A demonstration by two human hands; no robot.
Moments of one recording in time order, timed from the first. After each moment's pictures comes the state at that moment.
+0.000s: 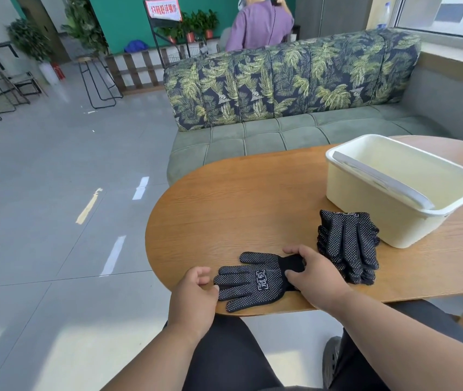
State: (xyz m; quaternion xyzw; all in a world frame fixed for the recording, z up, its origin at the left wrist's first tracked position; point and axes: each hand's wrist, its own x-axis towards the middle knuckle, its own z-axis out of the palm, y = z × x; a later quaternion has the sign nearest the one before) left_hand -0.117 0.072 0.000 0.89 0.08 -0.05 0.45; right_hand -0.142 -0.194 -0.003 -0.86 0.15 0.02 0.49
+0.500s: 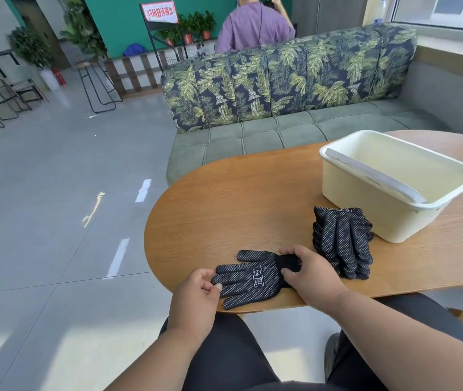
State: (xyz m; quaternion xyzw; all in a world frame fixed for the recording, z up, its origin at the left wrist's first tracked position) left_hand -0.127 0.066 0.001 0.92 0.02 -0.03 0.40; right_hand -0.148 -0.197 -0.010 -0.87 0.13 -0.01 0.47
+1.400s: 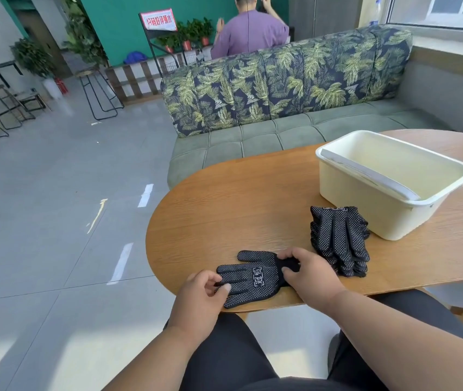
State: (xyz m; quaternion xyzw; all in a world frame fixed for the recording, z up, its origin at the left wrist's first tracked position) left_hand -0.128 0.070 0.003 0.93 -0.05 -0.05 0.37; right_hand -0.154 -0.196 -0.010 -0.88 0.13 -0.02 0.46
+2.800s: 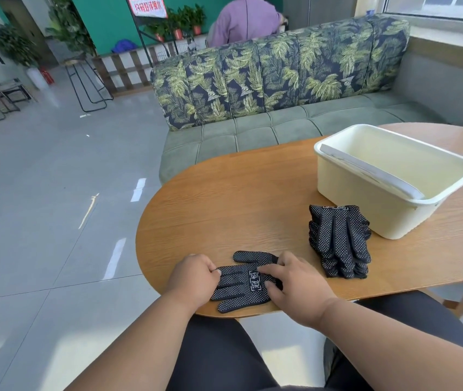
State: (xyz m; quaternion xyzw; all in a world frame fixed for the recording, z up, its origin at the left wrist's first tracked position) left_hand -0.064 0.051 0.017 0.98 -0.05 -0.09 0.18; right_hand -0.152 -0.178 -0.020 -0.97 -0.01 0.00 0.24
